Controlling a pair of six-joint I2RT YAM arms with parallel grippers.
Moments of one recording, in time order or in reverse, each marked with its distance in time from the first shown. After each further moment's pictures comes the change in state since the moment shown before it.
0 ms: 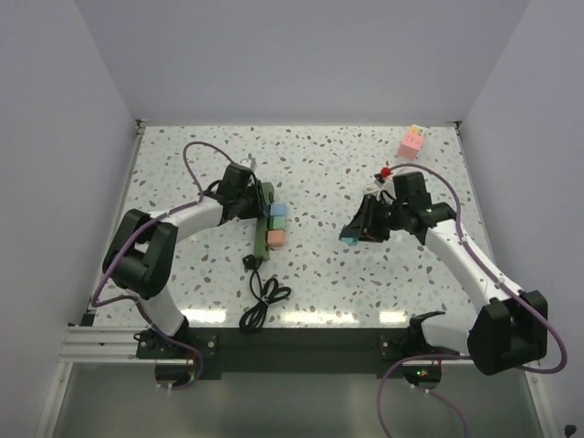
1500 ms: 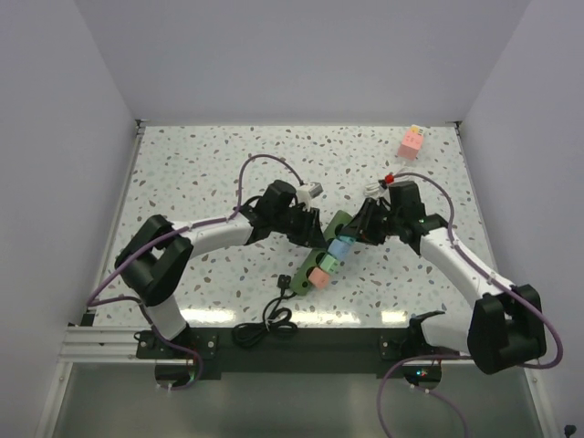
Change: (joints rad) left arm -0.304 0.010 0.020 0.097 0.378 0.040; right arm 0.022 0.035 -0.144 0.239 0.112 0.149
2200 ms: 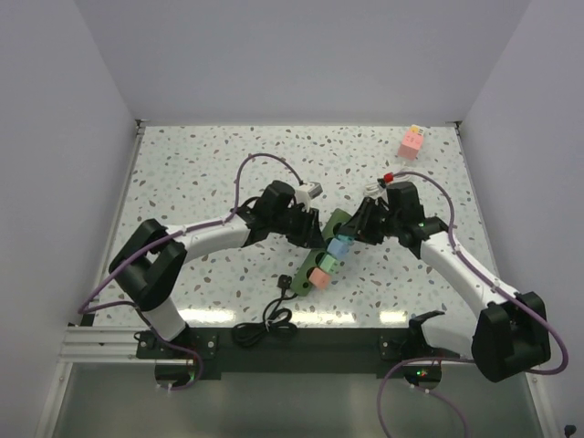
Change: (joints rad) left arm -0.007 -0.039 -0.019 0.012 0.003 0.026; right arm 0.044 -0.054 -0.003 0.007 0.044 0.022
